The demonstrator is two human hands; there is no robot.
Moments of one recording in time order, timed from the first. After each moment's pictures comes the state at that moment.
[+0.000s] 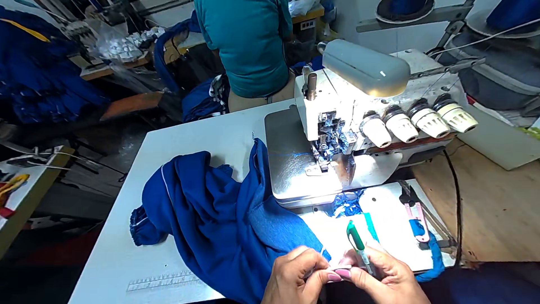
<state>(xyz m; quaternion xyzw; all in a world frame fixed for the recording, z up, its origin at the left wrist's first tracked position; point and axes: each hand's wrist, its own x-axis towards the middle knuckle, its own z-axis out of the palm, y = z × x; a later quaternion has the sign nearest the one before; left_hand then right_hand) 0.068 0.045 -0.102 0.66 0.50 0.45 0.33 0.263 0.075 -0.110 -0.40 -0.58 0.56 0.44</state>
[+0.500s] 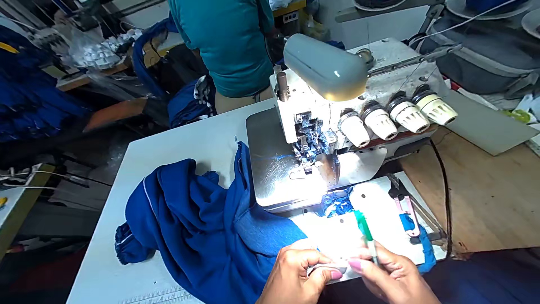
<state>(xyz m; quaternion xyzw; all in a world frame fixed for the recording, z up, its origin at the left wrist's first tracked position) 0.074 0.072 -0.103 0.69 0.47 0.39 0.40 0.286 0.078 -0.124 -0.42 -0.49 0.62 0.46</state>
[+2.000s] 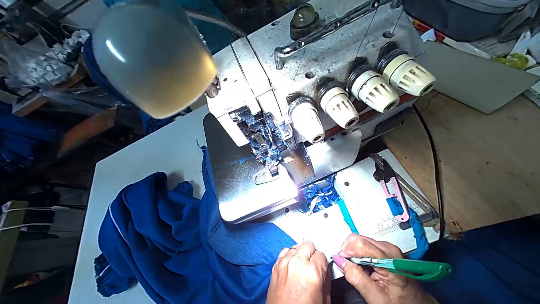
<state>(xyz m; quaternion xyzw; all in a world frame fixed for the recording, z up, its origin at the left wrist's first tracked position) 0.113 0.078 -0.084 0.81 0.55 0.14 0.14 0.285 0.089 -0.158 -0.38 -0.68 0.36 0.51</state>
